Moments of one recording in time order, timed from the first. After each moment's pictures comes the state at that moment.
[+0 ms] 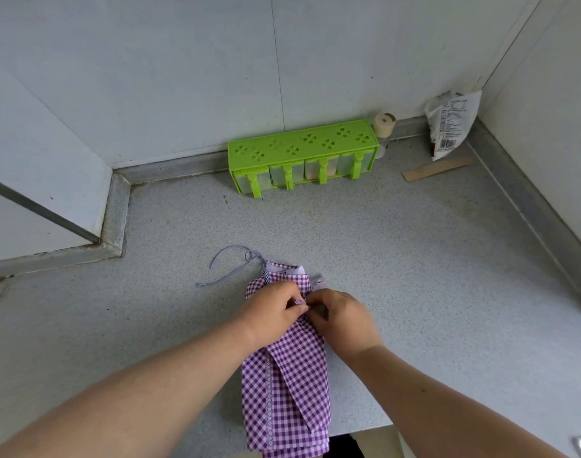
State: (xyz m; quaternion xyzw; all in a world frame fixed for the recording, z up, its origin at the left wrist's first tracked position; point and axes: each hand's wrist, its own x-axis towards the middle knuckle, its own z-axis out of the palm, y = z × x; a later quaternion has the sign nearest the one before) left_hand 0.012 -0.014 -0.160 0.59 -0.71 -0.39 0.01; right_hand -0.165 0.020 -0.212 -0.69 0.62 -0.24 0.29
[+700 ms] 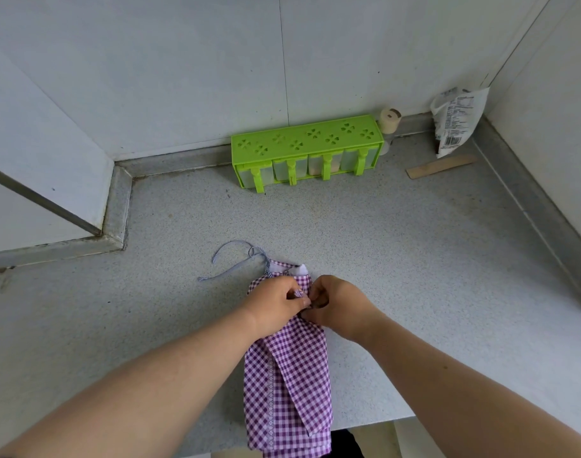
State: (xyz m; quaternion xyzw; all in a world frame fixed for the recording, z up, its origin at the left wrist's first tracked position) left_hand 0.015 -0.019 -0.177 0.63 -0.63 -0.46 0.03; right_hand -0.166 -0.008 -0.186 -0.59 0.62 -0.10 0.51
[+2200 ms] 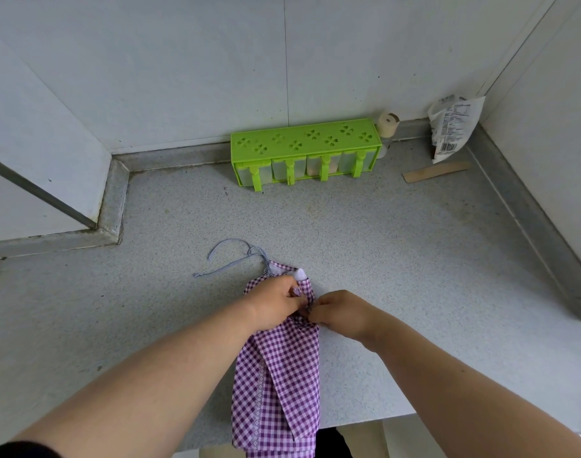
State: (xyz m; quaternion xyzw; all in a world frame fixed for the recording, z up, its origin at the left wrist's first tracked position) left_hand 0.011 -0.028 -0.188 0.61 -0.60 -0.52 -0.02; right_hand -0.179 -0.005 -0.163 -0.49 0.61 0.00 0.63
